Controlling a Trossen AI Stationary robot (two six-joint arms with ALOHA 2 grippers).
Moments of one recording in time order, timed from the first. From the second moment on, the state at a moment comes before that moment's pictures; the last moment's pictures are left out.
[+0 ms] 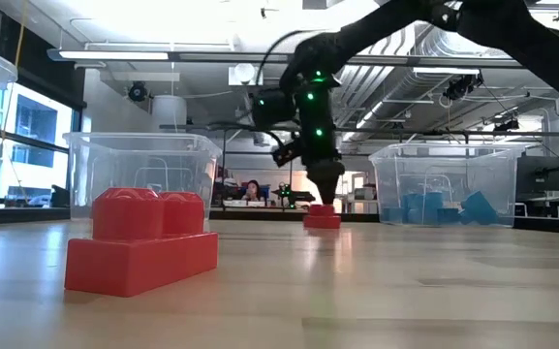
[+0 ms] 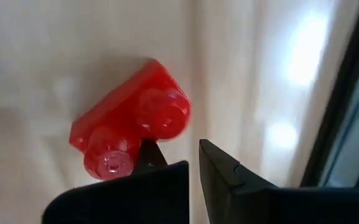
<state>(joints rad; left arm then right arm) 0.27 0.95 1.34 -0.58 0.20 -0.27 -0.35 2.27 1.88 -1.18 0.37 -0.27</state>
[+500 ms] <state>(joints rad) 0.27 0.95 1.34 -0.65 0.20 -0.27 -0.14 2.27 1.88 -1.15 0.28 -0.47</state>
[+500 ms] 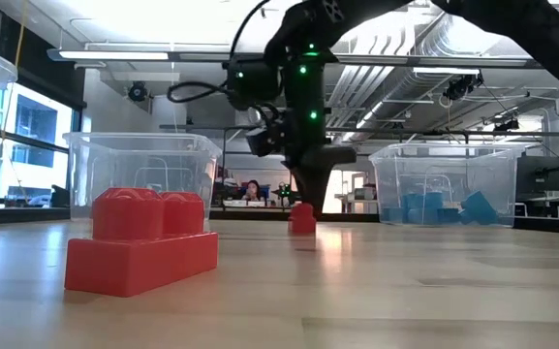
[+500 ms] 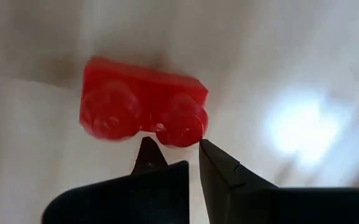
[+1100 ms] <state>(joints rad) 0.27 0.95 1.34 -0.67 0.20 -0.24 -0.08 2.13 1.88 -1.28 0.06 -0.33</state>
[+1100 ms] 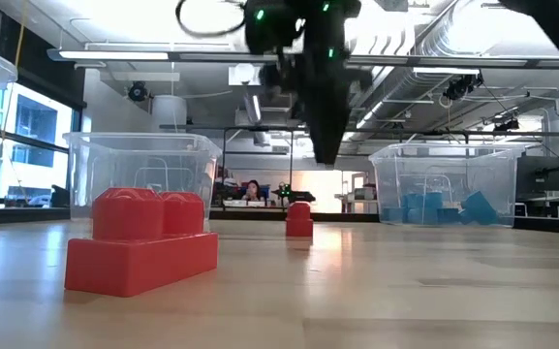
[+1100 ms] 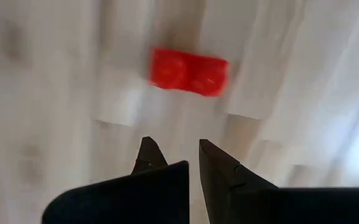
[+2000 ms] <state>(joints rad) 0.27 0.96 1.34 -0.62 0.19 -0.14 0.00 1.88 1.47 -0.79 0.11 1.16</state>
